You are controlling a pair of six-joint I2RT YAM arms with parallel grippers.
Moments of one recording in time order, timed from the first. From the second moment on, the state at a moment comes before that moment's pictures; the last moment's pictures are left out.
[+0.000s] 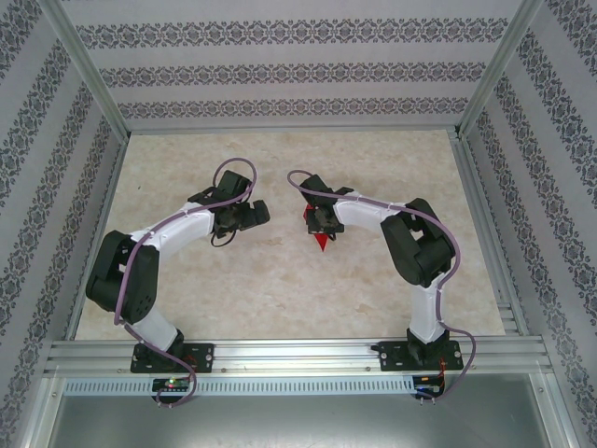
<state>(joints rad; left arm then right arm) -0.42 1.63 1.07 -0.51 0.01 -0.74 0.61 2.00 1.31 -0.56 0.15 0.56</state>
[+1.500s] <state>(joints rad) -0.16 1.23 0.48 0.26 -0.41 -0.17 0.08 1.31 0.49 0.37 0.44 0.08</state>
